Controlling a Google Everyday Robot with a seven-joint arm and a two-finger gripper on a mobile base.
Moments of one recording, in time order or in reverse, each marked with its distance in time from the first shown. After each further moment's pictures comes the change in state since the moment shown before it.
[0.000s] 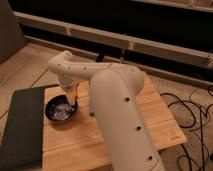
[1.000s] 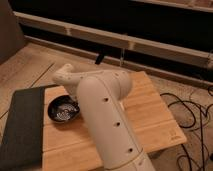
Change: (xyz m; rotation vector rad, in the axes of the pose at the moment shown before) arm -0.002 -0.011 0.068 -0.190 0.169 -0.175
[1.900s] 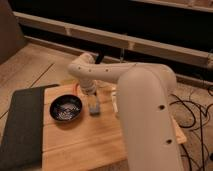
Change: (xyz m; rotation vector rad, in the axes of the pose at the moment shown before) arm 0.059 0.043 -0.044 0.190 -0.123 0.090
